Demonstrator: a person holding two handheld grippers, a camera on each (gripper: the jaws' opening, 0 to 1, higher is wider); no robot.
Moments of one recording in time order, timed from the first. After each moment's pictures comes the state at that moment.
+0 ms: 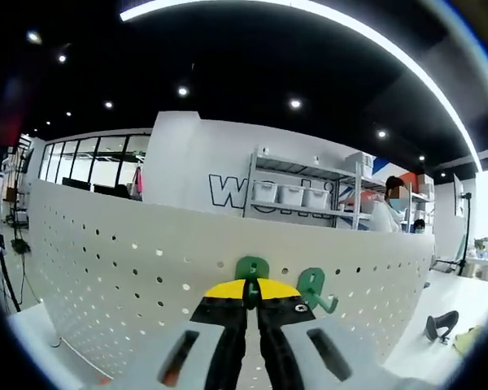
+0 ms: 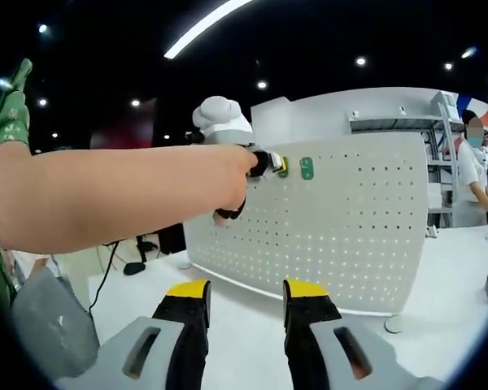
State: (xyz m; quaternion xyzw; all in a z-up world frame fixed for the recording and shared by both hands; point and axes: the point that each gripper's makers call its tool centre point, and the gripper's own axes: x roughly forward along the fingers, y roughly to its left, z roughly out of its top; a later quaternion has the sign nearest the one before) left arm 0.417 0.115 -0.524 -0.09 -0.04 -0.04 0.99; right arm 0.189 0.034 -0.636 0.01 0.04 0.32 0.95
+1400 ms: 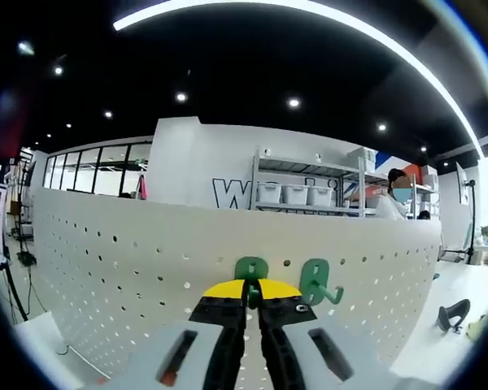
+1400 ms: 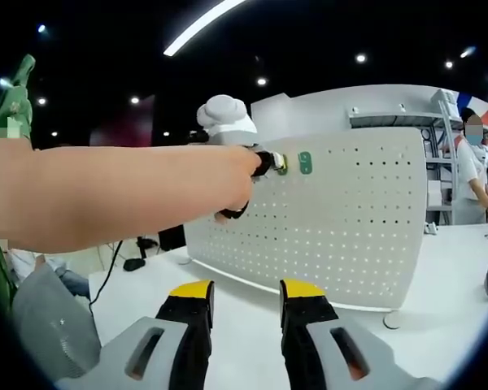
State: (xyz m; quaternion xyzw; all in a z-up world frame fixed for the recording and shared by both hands) left arm 0.421 0.113 -0.530 -0.05 -0.04 -0.02 1.00; right arm 0.187 0.028 -0.643 0.01 0.05 0.32 0.95
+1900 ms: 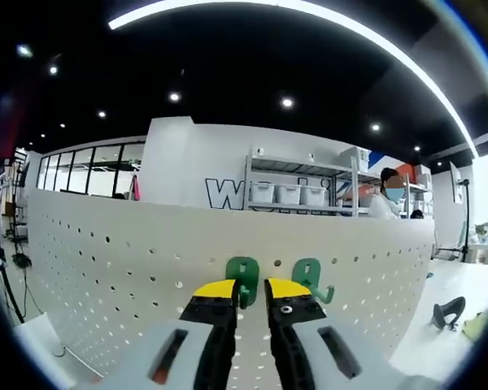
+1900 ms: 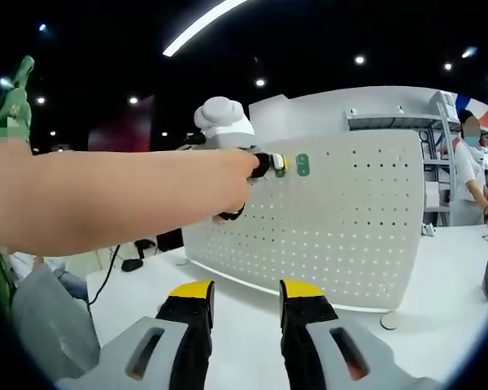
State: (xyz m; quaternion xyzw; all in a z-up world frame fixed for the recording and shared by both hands) left arm 0.418 0.108 -0.529 -0.06 -0.05 -0.04 1.00; right arm 0.185 0.025 -0.641 0.01 0.04 0.31 0.95
